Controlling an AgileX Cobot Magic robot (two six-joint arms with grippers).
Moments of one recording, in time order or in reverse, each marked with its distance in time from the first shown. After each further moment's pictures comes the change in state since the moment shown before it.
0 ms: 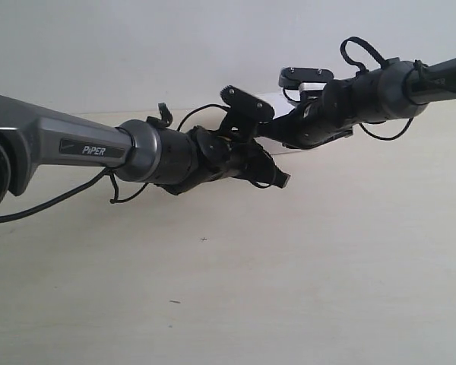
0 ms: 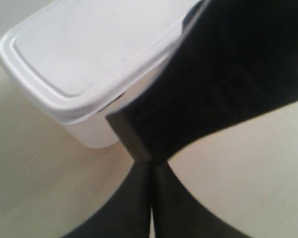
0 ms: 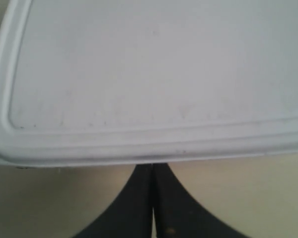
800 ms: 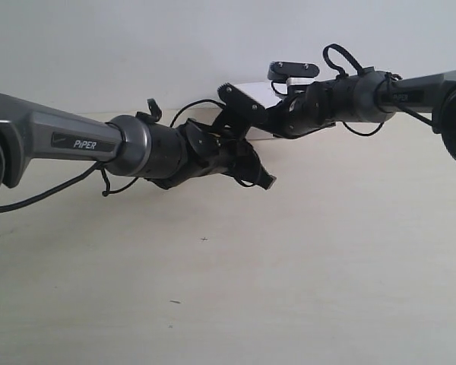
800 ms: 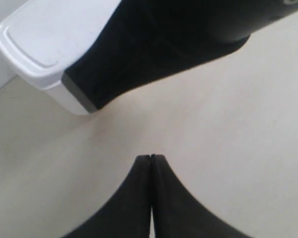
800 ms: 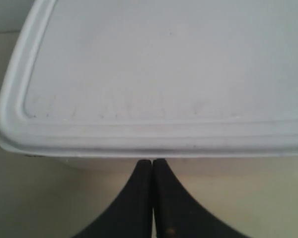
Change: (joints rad) left arm 0.038 0.000 0.000 0.015 0.018 0.132; right arm 0.000 0.165 -0.248 -0.006 -0.014 0.002
